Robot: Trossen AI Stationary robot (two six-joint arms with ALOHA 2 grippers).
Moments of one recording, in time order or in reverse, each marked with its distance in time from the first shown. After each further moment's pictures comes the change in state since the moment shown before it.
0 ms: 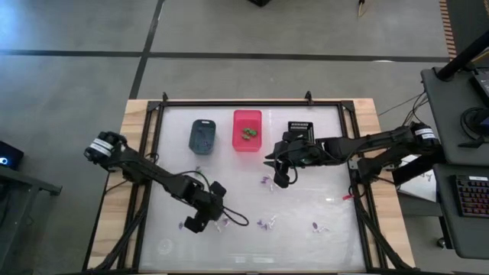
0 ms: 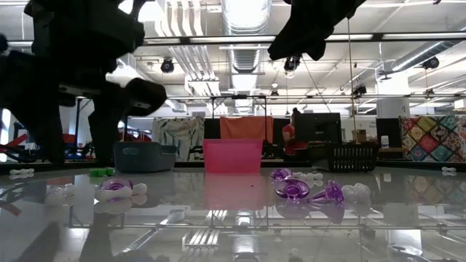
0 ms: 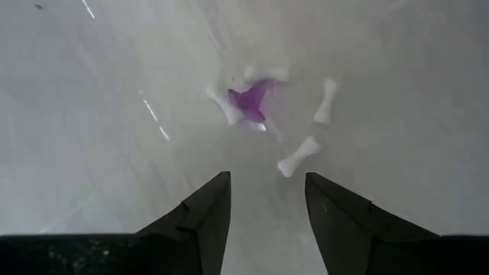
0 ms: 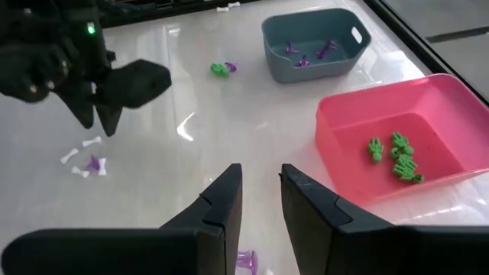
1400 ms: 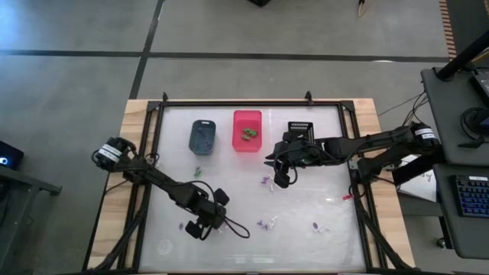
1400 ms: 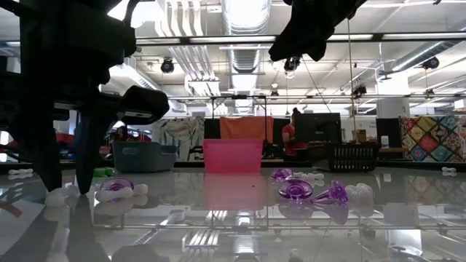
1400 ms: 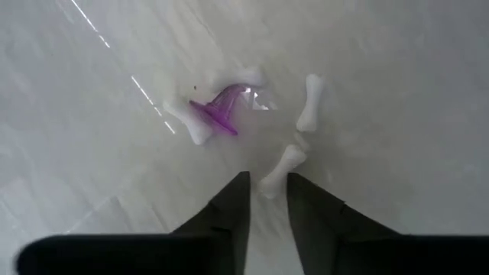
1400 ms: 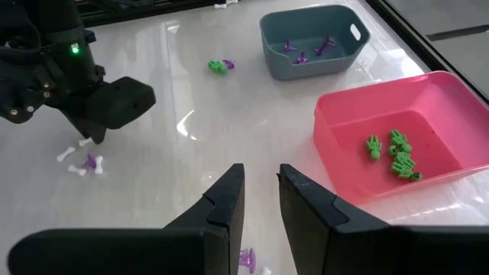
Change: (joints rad) left arm -0.049 0.106 0.054 0.006 -0.033 0.048; right arm 0.000 0.000 0.000 -0.009 0.000 -0.001
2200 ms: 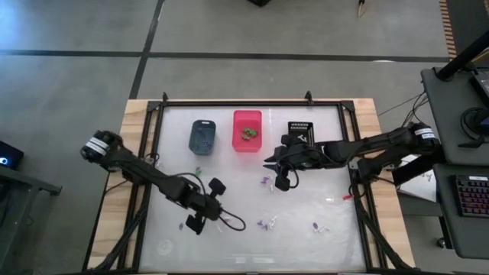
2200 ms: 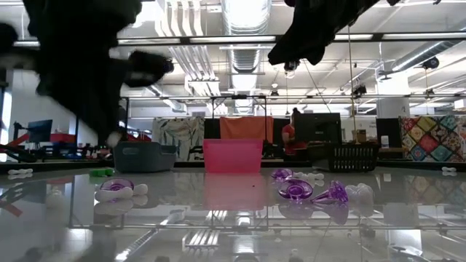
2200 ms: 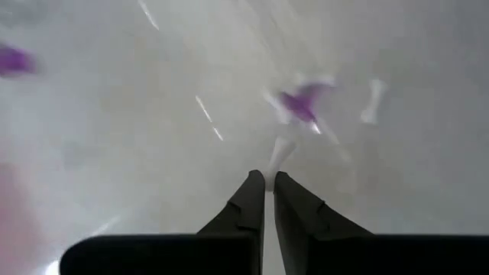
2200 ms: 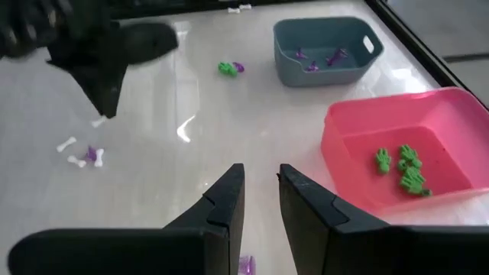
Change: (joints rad) left arm 0.007 -0.179 -0.037 -0.030 -0.192 -0.034; right arm 0.015 0.000 -0.078 0.127 0.000 -0.073
